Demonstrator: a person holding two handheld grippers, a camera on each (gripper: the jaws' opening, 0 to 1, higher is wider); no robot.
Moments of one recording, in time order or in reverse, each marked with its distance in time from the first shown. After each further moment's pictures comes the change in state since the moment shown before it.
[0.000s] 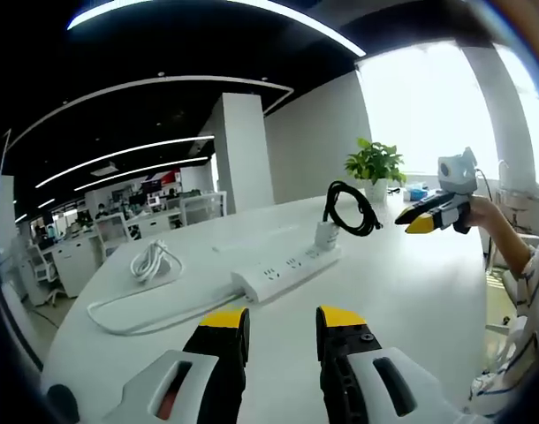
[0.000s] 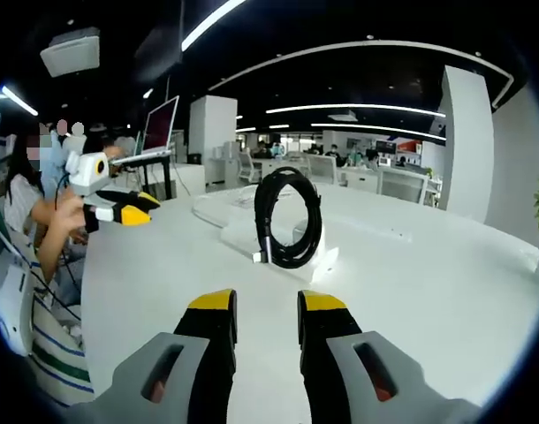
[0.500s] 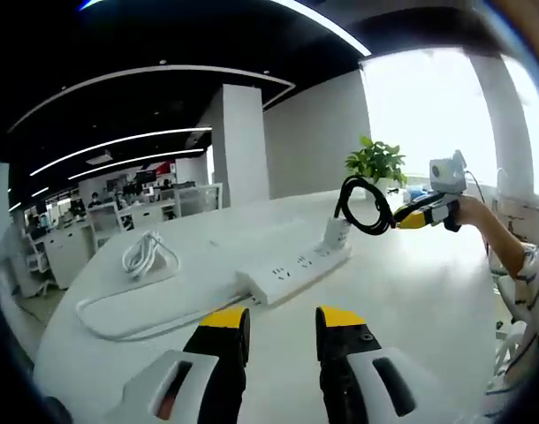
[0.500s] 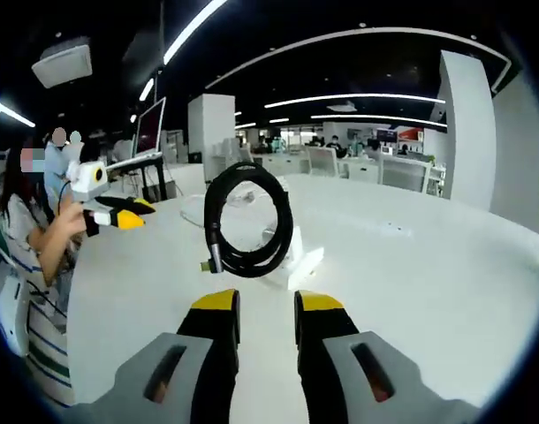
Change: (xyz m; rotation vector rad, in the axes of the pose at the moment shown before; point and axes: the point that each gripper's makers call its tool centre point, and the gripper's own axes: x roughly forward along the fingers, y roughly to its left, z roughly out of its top) left arm 0.023 0.019 0.000 -0.031 0.026 -0.037; right arm 0.023 -0.040 0.000 0.035 0.034 0.019
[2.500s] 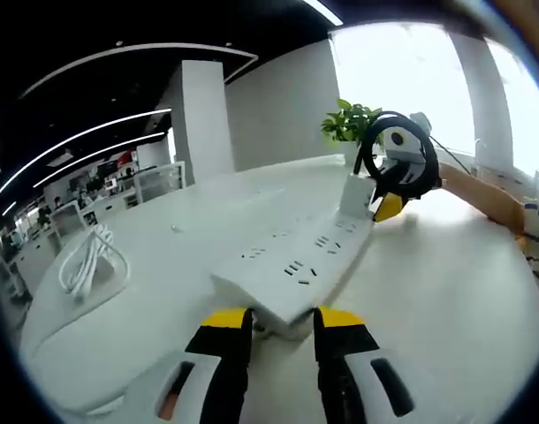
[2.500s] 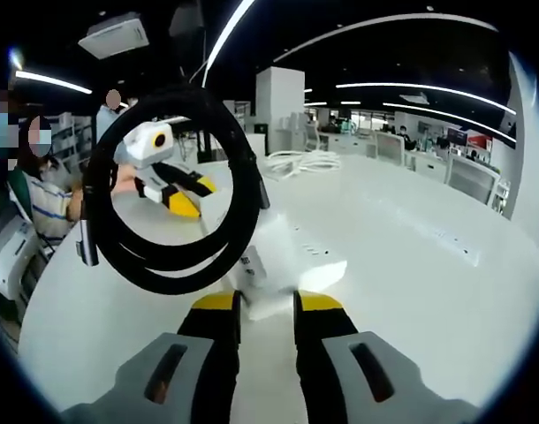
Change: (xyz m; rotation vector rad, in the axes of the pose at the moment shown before) left arm 0.121 0.024 -0.022 0.088 0.144 -0.165; right arm 0.108 -0.030 -0.019 -0.146 0.103 0.343
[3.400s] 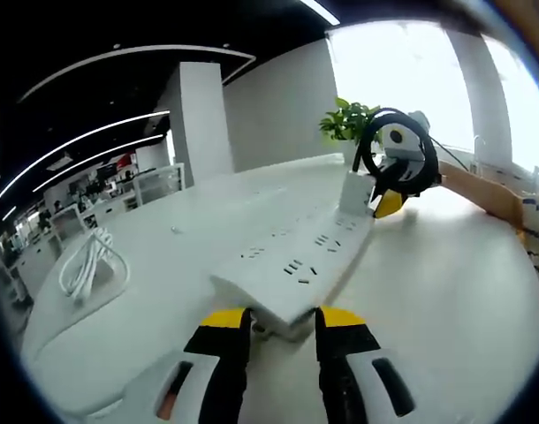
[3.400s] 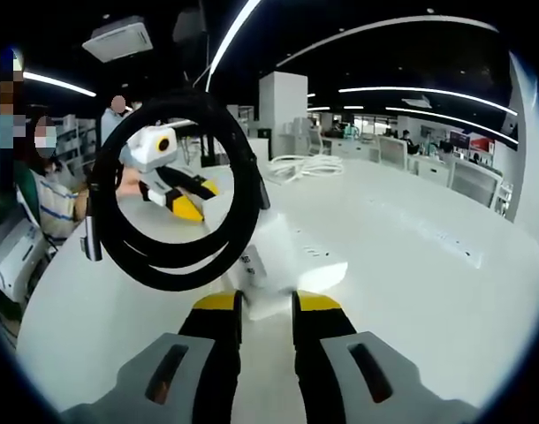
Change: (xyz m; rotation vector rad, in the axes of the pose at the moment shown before) left arm 0.003 0.000 -0.002 0.025 0.003 0.007; right arm -0.001 0.001 0.000 -0.007 -0.028 0.020
